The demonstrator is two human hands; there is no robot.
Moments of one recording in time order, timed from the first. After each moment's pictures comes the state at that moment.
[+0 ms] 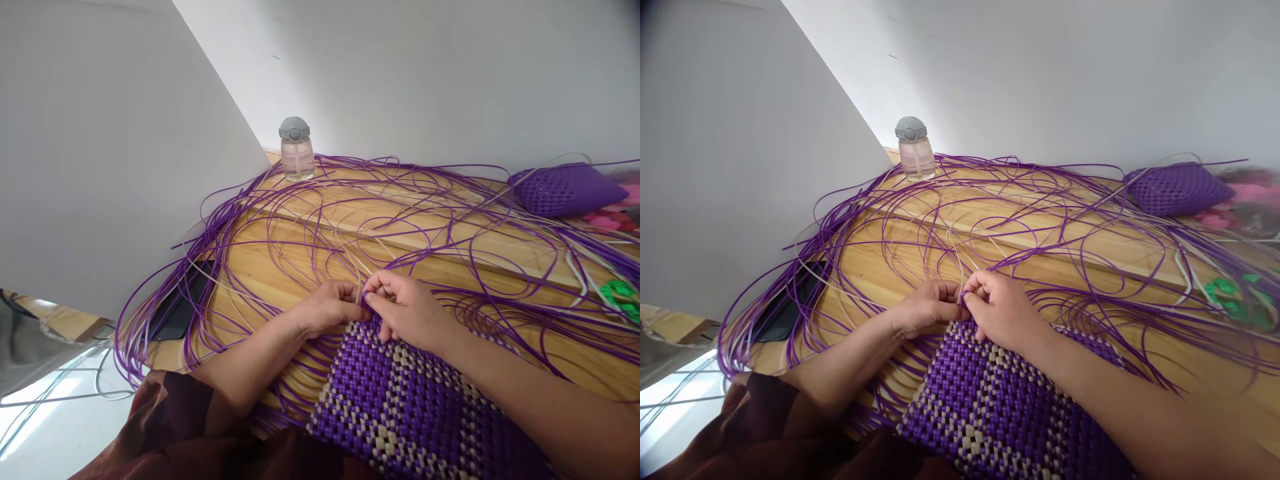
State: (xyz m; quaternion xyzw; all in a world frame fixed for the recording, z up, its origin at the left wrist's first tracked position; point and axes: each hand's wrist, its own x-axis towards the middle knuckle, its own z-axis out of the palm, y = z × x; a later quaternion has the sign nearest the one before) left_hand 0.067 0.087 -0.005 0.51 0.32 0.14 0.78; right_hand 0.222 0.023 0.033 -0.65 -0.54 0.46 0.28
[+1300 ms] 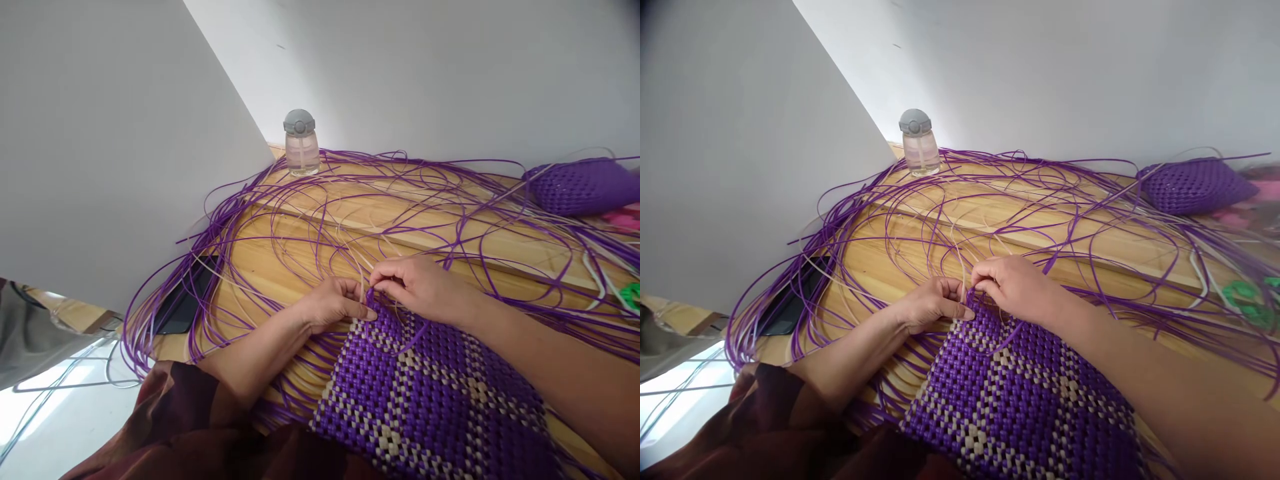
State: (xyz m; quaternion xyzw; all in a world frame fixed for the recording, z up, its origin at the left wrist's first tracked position) left_hand 0.067 0.091 -0.007 0.44 0.34 0.15 0.82; right_hand 0.259 0.059 0.047 -0.53 -0.81 0.21 0.13
